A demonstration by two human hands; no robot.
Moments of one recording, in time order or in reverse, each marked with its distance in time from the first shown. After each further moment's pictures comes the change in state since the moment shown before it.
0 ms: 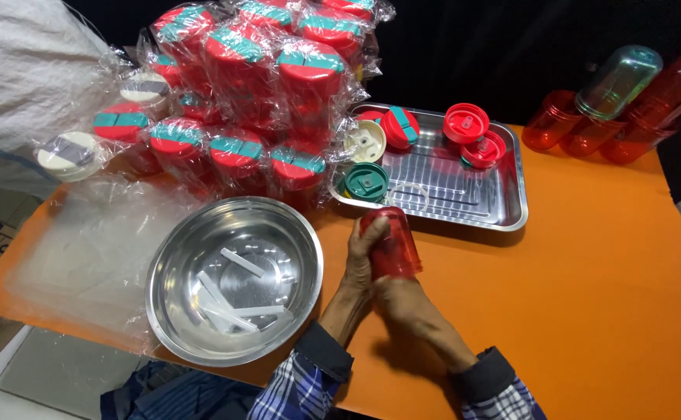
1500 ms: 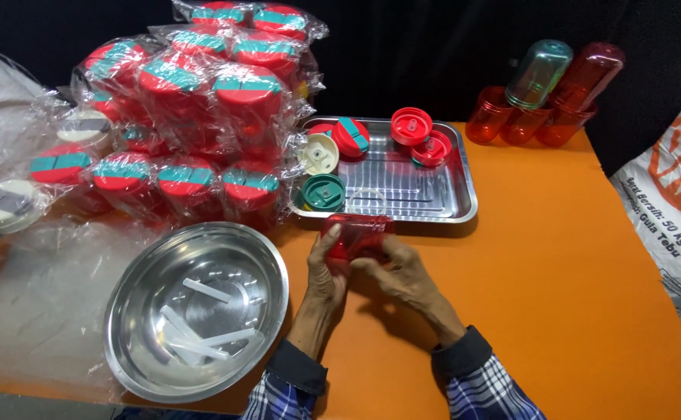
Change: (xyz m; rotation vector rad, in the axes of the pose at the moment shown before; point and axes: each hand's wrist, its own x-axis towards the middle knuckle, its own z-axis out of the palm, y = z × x) left_hand 0.018 -0.004 -0.006 -0.099 -0.021 -0.034; right_hand -0.037 -0.101 -0.150 0.482 0.542 -0.413
